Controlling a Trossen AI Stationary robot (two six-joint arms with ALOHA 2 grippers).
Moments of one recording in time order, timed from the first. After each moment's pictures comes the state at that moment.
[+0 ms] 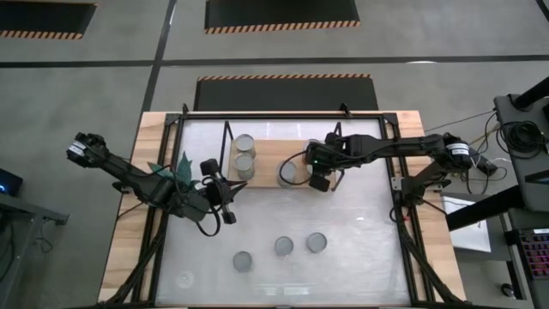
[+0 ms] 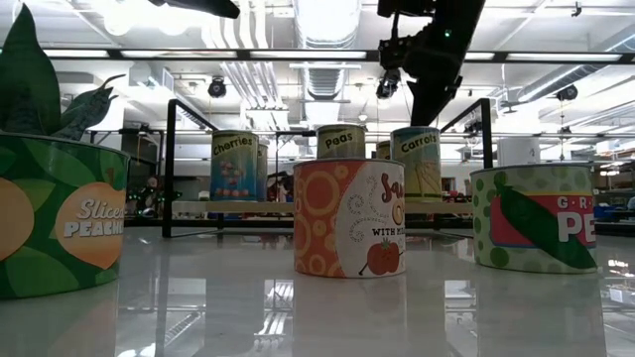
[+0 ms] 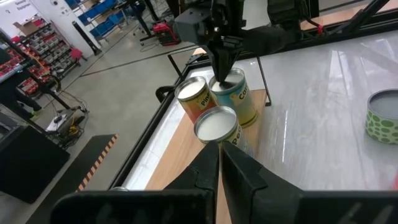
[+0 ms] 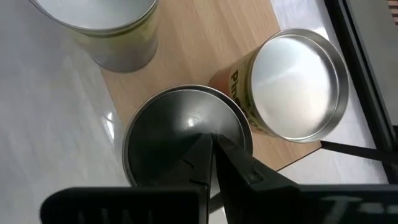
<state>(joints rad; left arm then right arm) -0.46 1.17 0.90 -0.25 -0.91 -0.03 -0.11 1.53 1.27 -0.93 0.25 0.18</state>
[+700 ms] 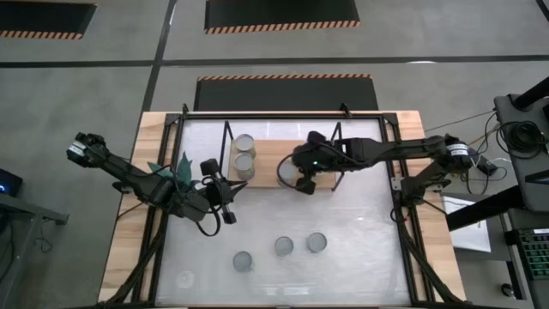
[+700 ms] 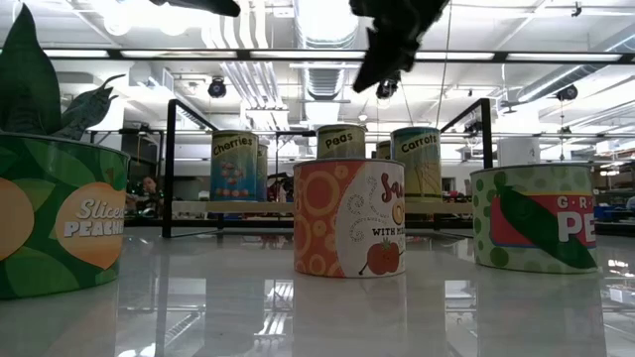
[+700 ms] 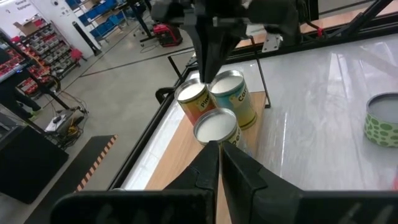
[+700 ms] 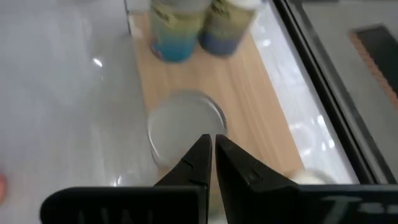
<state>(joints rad) -0.46 1.17 0.90 -0.24 -0.91 -0.03 -0.03 1.53 1.36 -0.67 0.25 0.06</state>
